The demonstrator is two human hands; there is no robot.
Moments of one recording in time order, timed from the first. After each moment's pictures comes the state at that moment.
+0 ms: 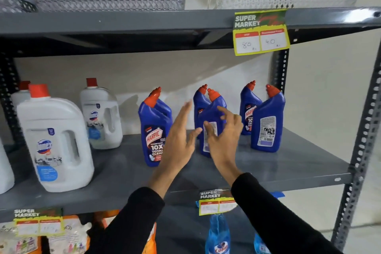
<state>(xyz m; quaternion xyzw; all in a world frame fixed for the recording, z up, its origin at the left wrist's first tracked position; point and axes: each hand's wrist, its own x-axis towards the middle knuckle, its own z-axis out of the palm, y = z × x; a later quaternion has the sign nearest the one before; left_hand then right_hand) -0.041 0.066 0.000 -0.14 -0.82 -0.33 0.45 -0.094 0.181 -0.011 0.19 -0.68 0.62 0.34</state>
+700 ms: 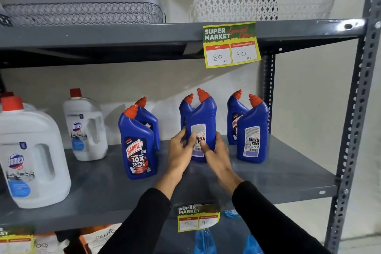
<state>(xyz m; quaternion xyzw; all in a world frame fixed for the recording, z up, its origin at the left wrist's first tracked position) -0.103 0.110 -0.016 0.02 -0.72 -0.63 0.30 -0.136 0.221 -0.028 0.19 -0.70 0.68 0.08</state>
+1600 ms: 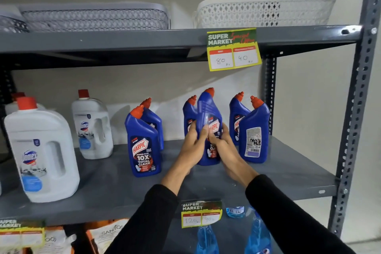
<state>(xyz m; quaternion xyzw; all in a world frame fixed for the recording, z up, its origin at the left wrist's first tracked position) -0.077 0.137 0.014 -0.06 -0.74 -0.62 0.25 -0.119 0.244 0.002 0.24 -0.61 0.76 -0.03</state>
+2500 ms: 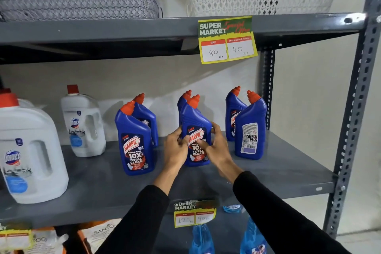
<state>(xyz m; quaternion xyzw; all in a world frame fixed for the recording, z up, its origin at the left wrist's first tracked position) -0.104 0.110 -0.017 0.05 -0.77 -0.53 0.34 -0.147 0.230 -0.018 0.22 -0.71 0.66 0.07</state>
